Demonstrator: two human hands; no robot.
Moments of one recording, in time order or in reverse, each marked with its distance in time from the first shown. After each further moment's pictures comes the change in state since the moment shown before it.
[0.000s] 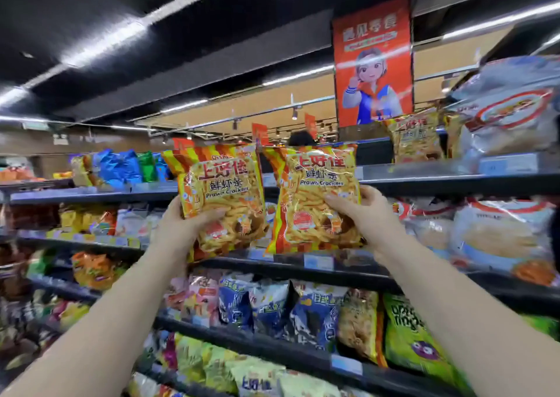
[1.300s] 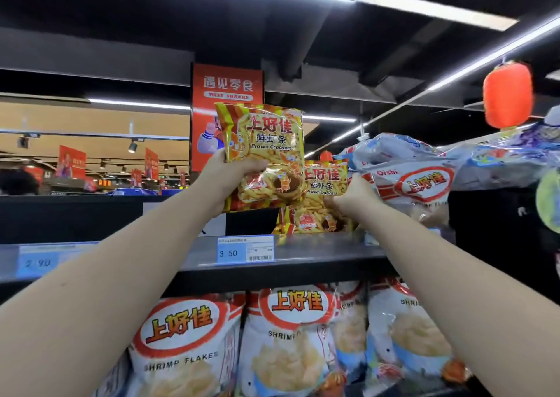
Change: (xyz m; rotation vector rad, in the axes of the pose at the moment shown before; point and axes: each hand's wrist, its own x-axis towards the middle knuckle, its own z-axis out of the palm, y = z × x) left_hand 0.235 0.020 0.339 -0.339 -0.722 0.090; right_hand 0.220 -0.075 -0.140 -1.211 0.698 0.012
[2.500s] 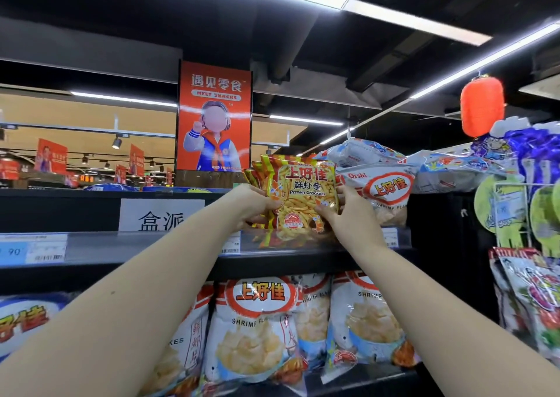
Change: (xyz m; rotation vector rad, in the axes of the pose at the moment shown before) left_hand -0.029 -0.016 0.074 0.316 -0.129 -0.285; right_hand -0.050 0.055 -0.022 0.039 0.238 -0.309
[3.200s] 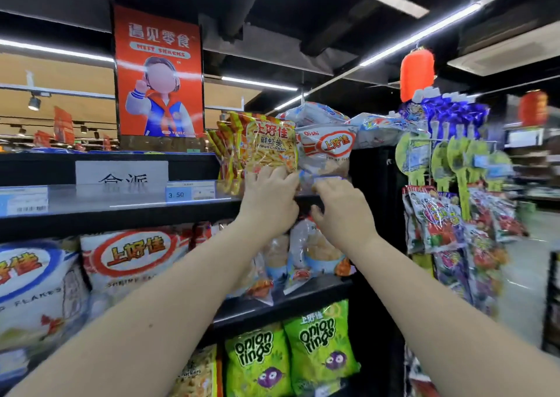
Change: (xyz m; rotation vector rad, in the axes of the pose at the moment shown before) left_hand -0.106 -0.032 0.078 1.028 0.268 0.830; right_hand -0.107 -0.006 -0.058 -0.742 0.066 -0.331
